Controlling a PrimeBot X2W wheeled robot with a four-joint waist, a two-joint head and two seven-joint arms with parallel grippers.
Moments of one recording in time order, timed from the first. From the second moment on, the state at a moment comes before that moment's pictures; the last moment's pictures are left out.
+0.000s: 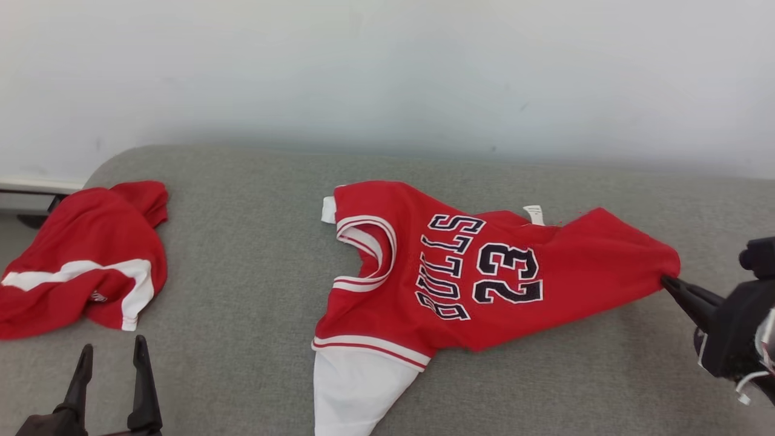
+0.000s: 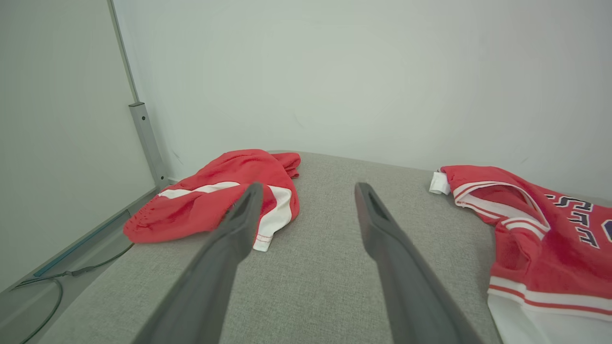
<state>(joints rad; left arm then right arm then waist) 0.03 0.22 -0.10 0.13 -0.25 0.13 -0.26 -0.43 -0.68 0.58 0.45 1.01 0.13 0.16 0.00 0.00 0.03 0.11</state>
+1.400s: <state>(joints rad) -0.04 0.19 -0.16 0.17 -0.26 0.12 -0.26 -0.67 -0.40 0.45 0.56 0.53 0.13 0.33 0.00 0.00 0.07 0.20</state>
